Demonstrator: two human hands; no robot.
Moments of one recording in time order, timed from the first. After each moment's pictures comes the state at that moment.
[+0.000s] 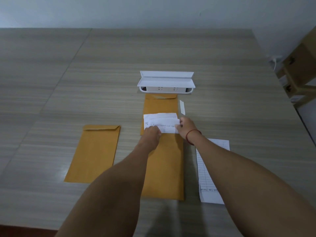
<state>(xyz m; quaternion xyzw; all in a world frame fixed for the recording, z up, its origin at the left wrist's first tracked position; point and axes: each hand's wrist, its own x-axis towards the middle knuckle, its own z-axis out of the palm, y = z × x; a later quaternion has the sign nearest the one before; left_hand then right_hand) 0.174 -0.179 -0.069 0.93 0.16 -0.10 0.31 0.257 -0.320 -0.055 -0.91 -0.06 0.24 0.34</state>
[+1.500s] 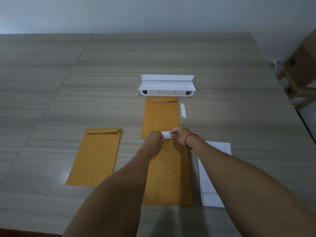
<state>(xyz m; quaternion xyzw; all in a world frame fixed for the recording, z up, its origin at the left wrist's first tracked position) 0.166 -0.187 -0.065 0.92 0.14 -0.09 0.34 0.253 -0.317 -0.058 -0.89 -0.16 0.34 0.26</state>
